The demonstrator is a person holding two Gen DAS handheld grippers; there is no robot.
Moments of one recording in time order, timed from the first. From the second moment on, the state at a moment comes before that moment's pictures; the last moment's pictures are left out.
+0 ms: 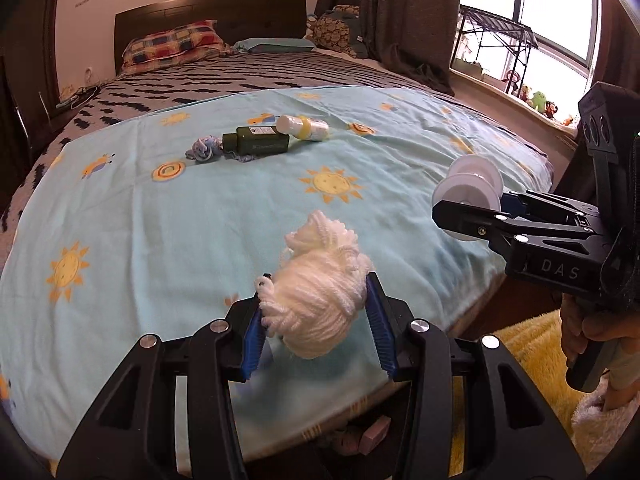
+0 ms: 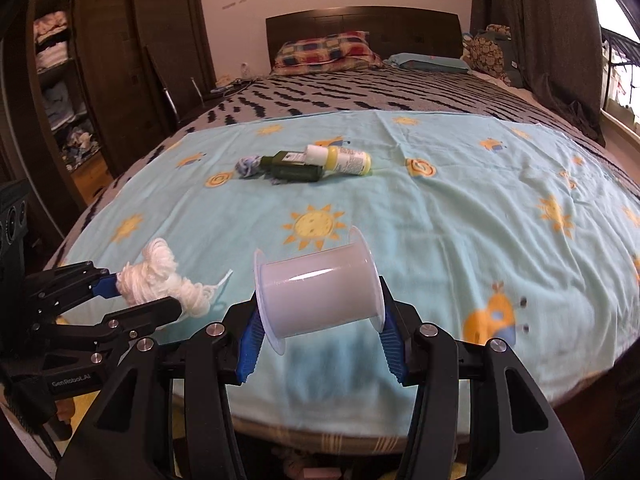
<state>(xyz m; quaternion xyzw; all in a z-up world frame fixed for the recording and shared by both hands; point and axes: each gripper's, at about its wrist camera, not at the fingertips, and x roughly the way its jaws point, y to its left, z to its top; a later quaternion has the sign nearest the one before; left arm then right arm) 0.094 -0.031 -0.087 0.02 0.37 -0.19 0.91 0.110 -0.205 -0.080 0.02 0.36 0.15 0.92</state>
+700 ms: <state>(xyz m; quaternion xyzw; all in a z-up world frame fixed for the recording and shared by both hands) 0.005 -0.047 -0.207 0.02 0.49 -0.20 0.85 0.016 -0.213 -0.192 0.07 0.45 0.14 0.88</state>
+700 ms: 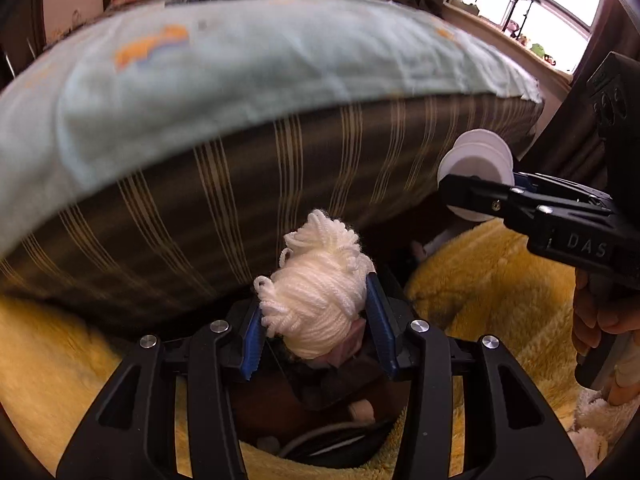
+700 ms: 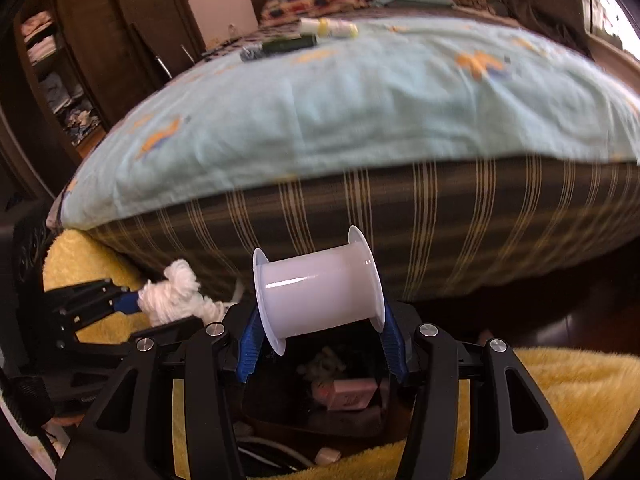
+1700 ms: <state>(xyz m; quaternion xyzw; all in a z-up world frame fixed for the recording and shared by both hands) 0.030 -0.050 -0.299 0.02 0.57 -0.16 0.81 0.024 -0.196 -0.288 0.09 0.55 0.11 0.83</state>
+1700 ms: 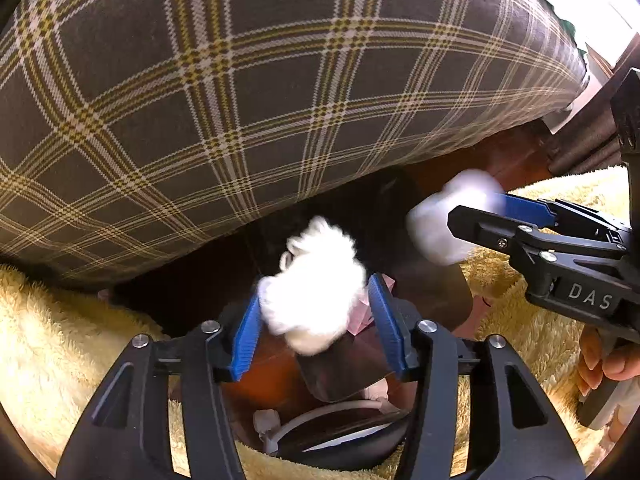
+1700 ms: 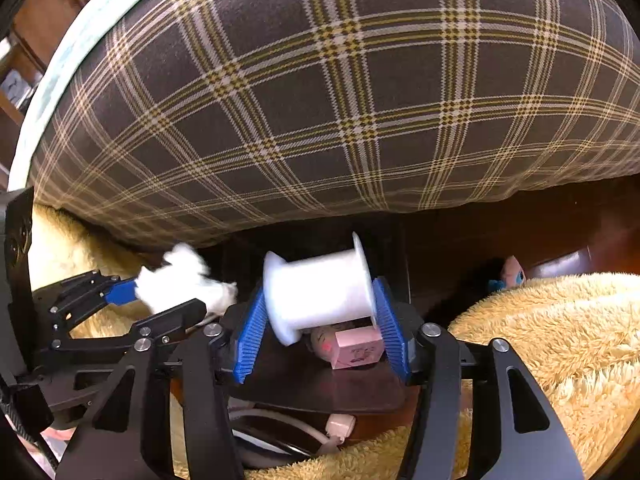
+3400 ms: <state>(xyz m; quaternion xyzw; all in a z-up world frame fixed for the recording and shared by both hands) 0.182 0.026 -0.093 0.02 0.40 -0.09 0.91 0.216 -0.194 -0.090 0.04 0.38 0.12 0.91</state>
